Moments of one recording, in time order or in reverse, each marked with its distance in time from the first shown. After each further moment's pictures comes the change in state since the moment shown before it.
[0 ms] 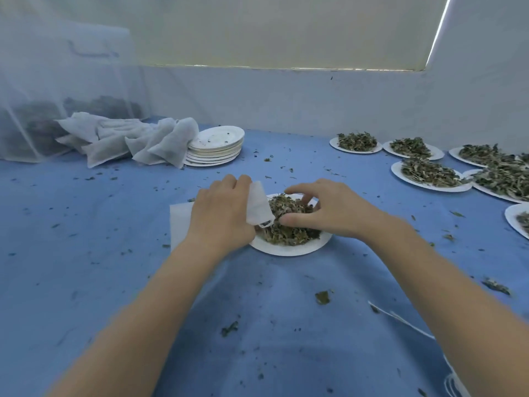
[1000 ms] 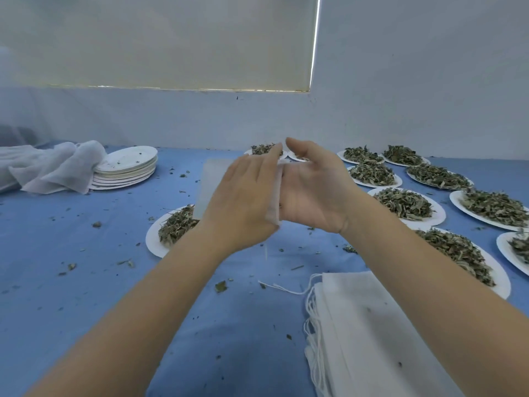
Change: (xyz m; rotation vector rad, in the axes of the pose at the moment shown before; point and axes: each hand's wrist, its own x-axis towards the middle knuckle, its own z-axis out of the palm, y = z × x) left_hand 0.001 0.154 -0.048 -0.308 0.129 0.585; right_hand -0.100 0.021 -0.082 1.585 -0.385 -0.127
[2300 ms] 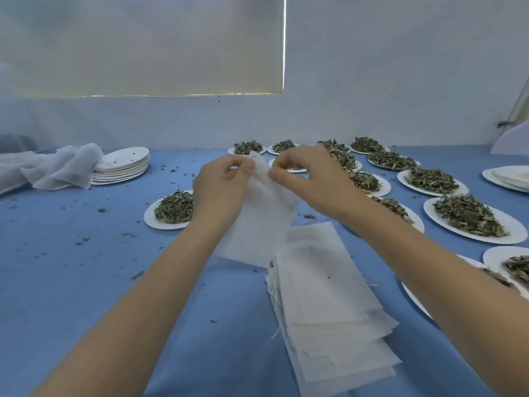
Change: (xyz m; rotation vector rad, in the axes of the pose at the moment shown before) left_hand -0.030 0.076 -0.043 -0.716 0.264 -0.642; right_hand -0.104 0.013 0.051 -1.554 0.744 -0.393
